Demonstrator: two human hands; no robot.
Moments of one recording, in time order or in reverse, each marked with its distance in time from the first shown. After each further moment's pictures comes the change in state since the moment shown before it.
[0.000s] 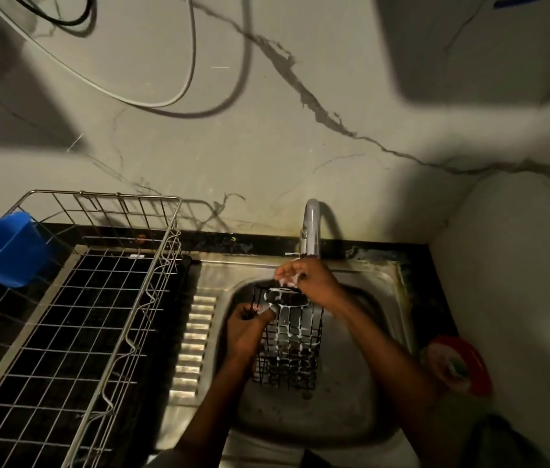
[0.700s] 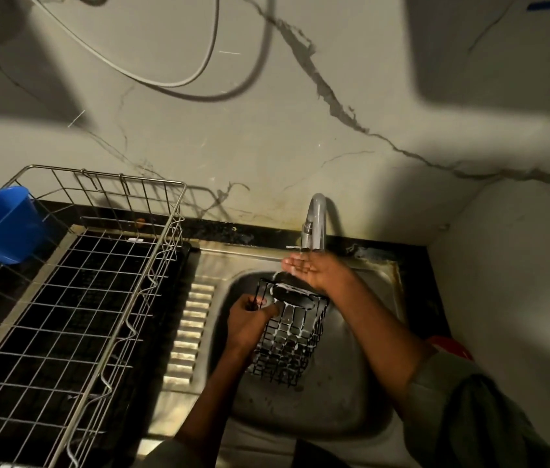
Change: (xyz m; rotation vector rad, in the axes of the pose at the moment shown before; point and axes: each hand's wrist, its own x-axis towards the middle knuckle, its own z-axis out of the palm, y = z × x) left_hand -0.003 0.003 0.002 0.107 0.001 0.020; right_hand 0.028 -0.011 -0.005 0.884 0.097 0.613
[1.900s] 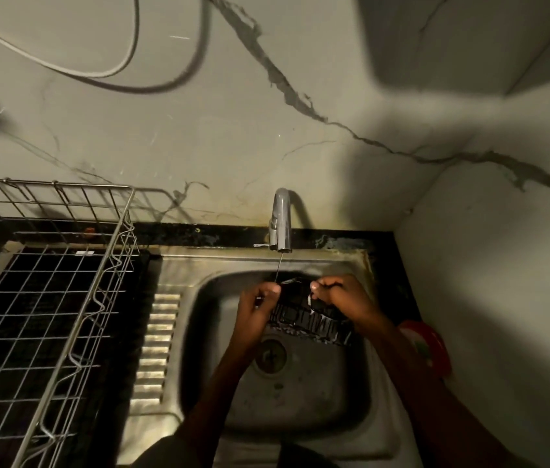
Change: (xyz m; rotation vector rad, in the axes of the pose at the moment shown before) left_hand 0.004 -0.003 0.057 -0.054 -0.288 0.191; right_hand -0.048 0.030 -0.113 -0.752 0.191 -0.412
